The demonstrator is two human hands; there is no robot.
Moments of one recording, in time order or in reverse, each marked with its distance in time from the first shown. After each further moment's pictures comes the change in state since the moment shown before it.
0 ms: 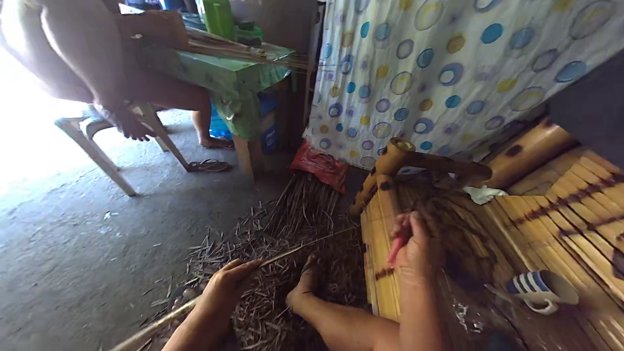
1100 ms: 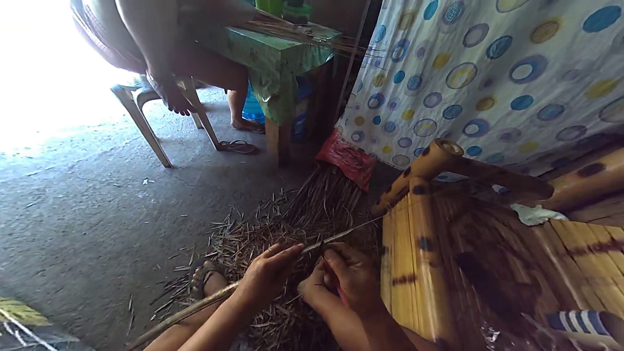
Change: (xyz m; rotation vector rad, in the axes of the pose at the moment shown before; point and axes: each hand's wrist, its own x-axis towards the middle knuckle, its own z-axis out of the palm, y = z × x) left_hand 0.004 0.037 0.025 -0.132 0.115 0.116; right_hand -0.128 0.030 0.060 -0.049 -0.795 0.298
